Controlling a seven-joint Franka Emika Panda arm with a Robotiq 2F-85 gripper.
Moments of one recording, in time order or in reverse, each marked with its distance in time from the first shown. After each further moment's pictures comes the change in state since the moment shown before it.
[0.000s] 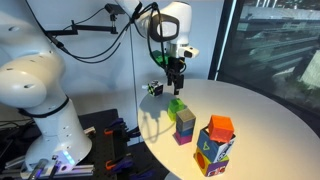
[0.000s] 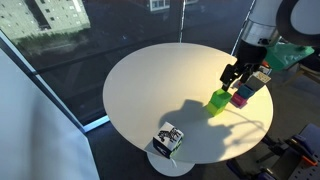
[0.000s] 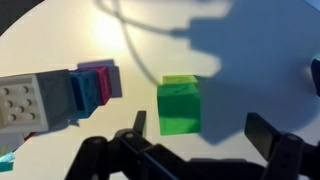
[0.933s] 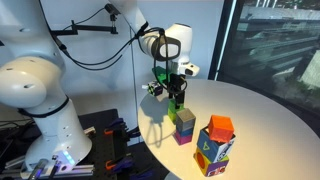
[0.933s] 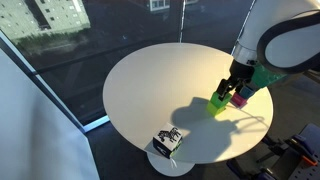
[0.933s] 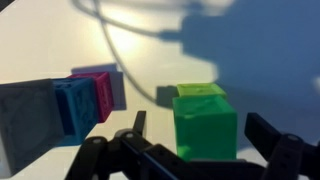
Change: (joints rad) arm -0.002 0.149 -0.026 -0.028 -0.038 0.162 0.000
